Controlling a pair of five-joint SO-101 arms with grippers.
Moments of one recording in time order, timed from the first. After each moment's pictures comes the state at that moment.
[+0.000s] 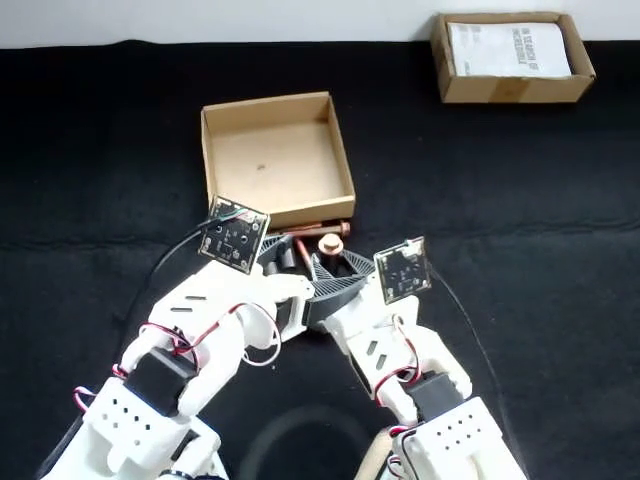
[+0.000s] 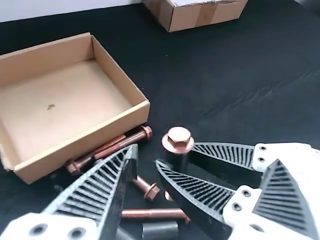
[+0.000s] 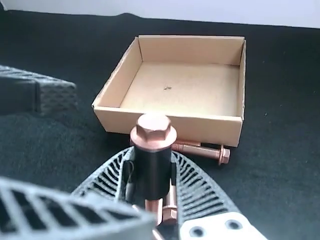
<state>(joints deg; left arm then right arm) 29.0 -71.7 63.7 43.4 11.0 -34.2 -76.0 87.8 14.9 -8.0</state>
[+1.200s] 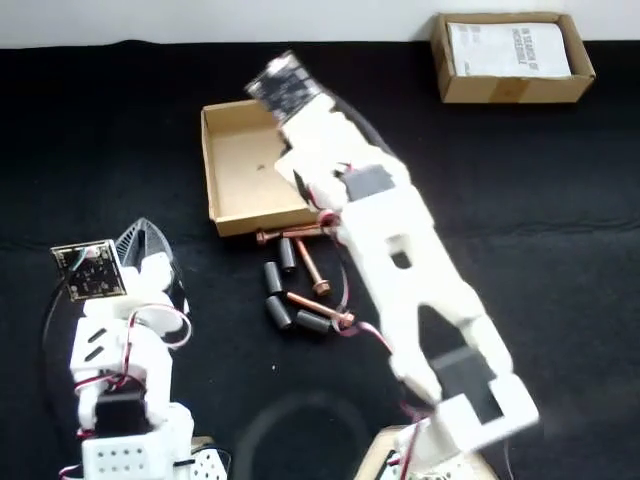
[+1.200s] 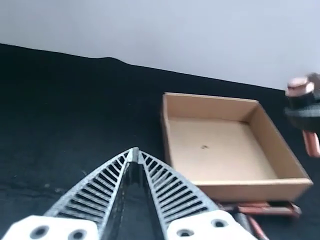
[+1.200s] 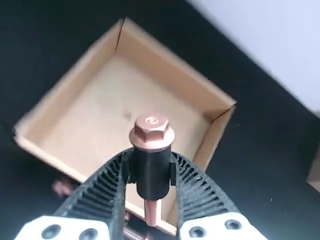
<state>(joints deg) -11.7 -103.3 91.6 30.4 10.9 -31.2 4.7 2.5 39.7 26.3</state>
